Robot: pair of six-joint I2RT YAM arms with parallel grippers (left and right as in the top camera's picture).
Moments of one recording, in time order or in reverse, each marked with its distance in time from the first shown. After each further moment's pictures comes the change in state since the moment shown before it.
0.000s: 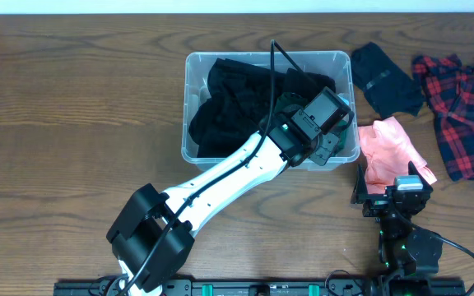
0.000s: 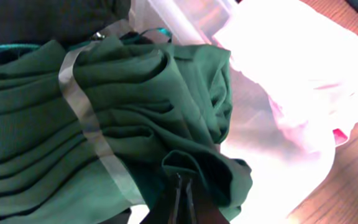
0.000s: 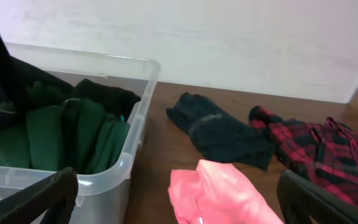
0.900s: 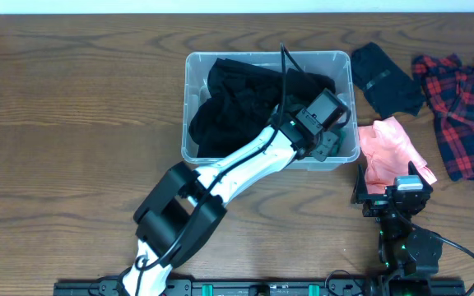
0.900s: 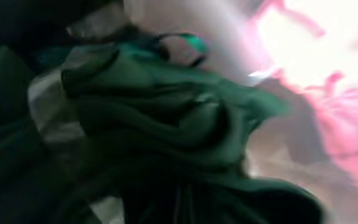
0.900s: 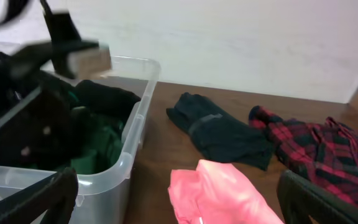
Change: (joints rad) left arm 0.033 0.171 0.002 0.130 0.019 0.023; right arm 0.000 0.000 0.000 0.000 0.000 0.000
